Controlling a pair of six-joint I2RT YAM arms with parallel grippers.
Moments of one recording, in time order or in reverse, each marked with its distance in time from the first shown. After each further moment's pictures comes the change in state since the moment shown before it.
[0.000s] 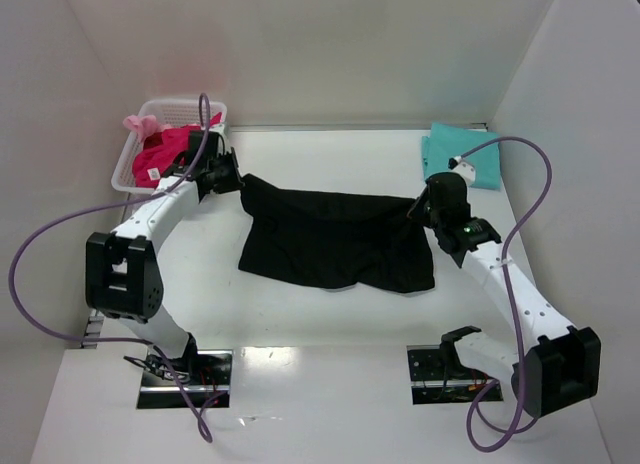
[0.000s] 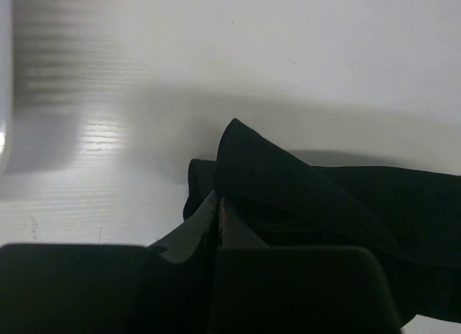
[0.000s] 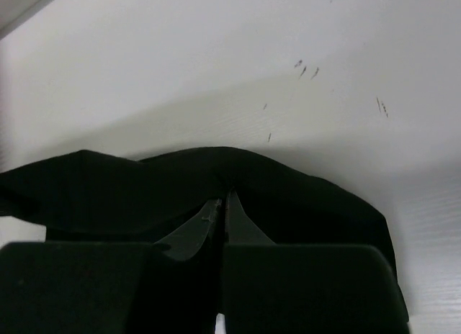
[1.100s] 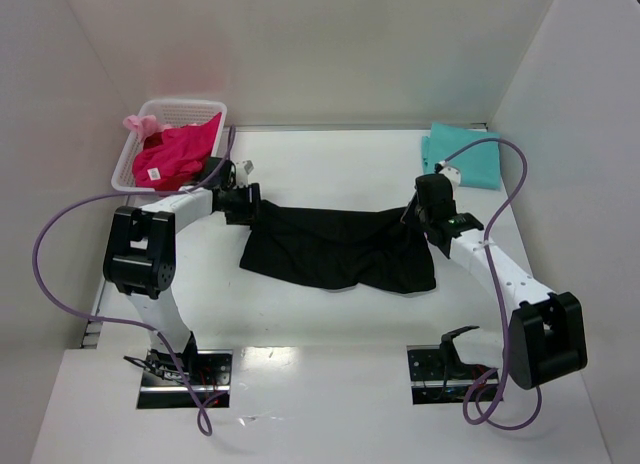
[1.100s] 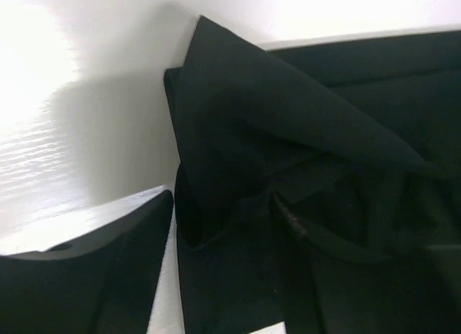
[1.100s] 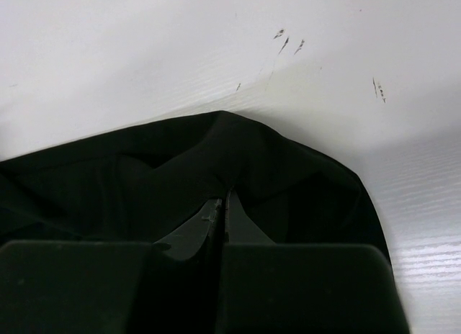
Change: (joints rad) left arm 0.002 0.207 -0.134 0.066 0.243 0.134; right arm 0.000 0.150 -0.045 0.066 -0.002 -0.033
